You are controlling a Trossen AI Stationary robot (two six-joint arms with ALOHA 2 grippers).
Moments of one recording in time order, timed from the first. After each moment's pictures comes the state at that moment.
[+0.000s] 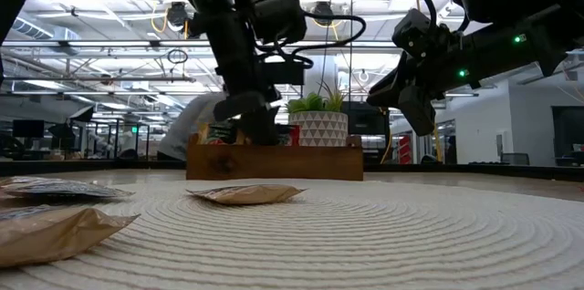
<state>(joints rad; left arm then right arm) 0.10 1.91 1.24 -0.46 -0.13 0.31 0.18 1.54 0.37 0.87 0.91 -0.55</state>
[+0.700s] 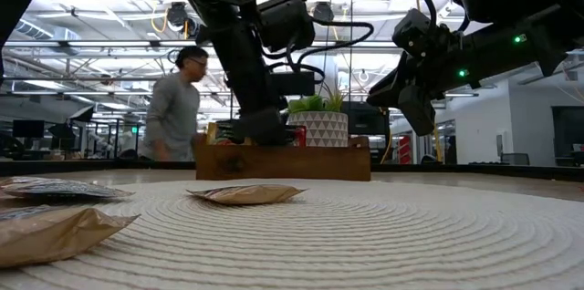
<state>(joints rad) 0.08 1.97 1.24 -0.42 -0.23 0.25 0.18 1.54 0.37 0.87 0.91 -0.54</state>
